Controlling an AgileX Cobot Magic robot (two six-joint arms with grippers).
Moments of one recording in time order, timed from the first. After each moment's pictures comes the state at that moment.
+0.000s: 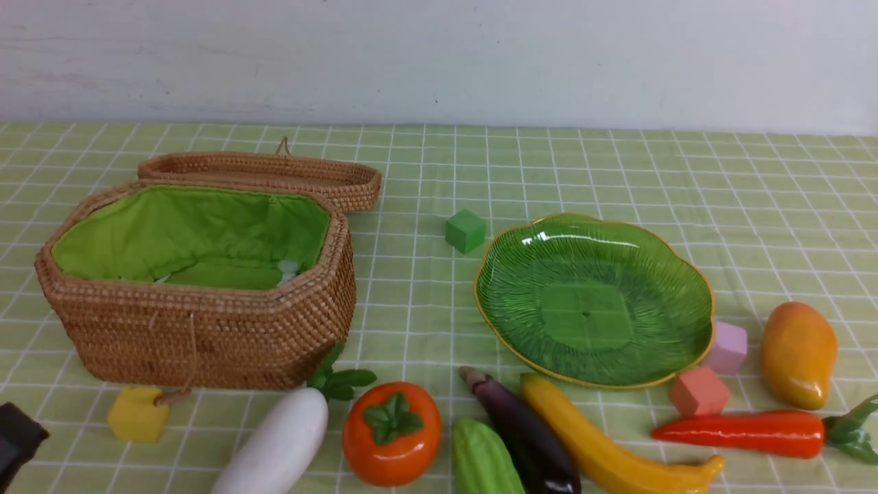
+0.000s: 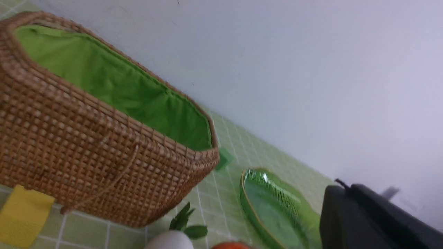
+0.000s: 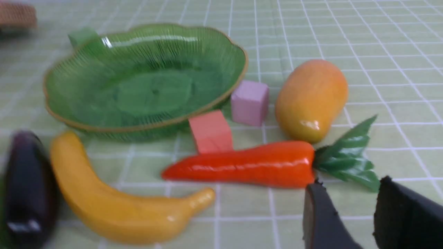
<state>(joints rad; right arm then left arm) 0.01 -0.01 0.03 0.20 0.27 0.07 -0.05 0.08 -0.23 -0.79 0.34 0.11</state>
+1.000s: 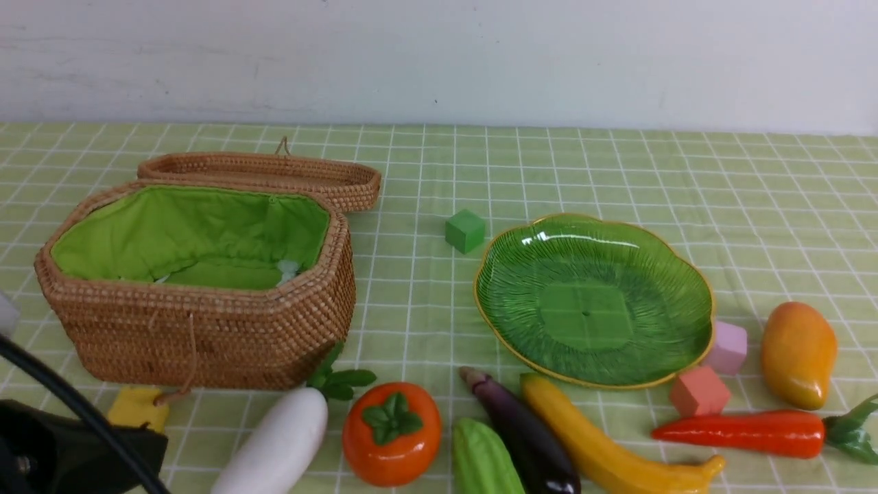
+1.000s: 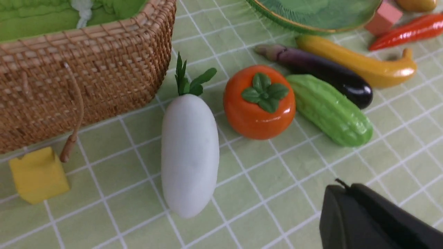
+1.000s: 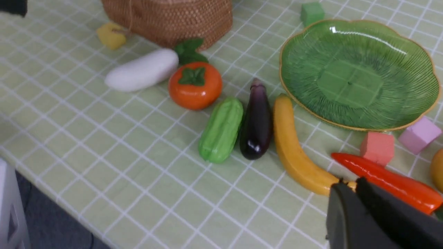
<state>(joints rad) 0.26 0.48 -0.99 0.38 1.23 -0.31 -0.24 0.65 -0.66 -0.44 0.84 0.37</state>
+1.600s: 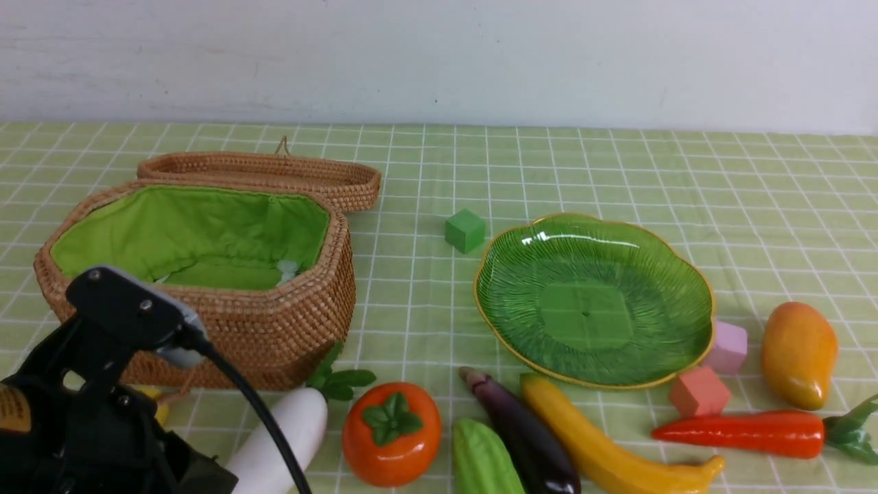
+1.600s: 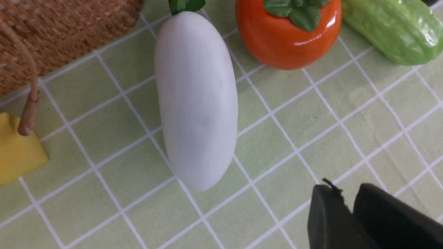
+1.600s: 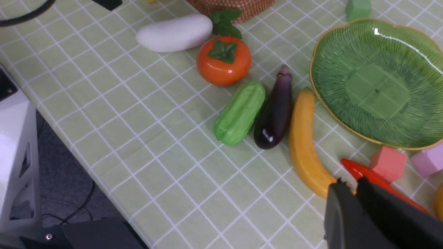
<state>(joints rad) 0.40 0.60 -1.10 0.34 1.27 -0.36 -0.36 0.97 -0.67 -0.33 0.77 0.36</state>
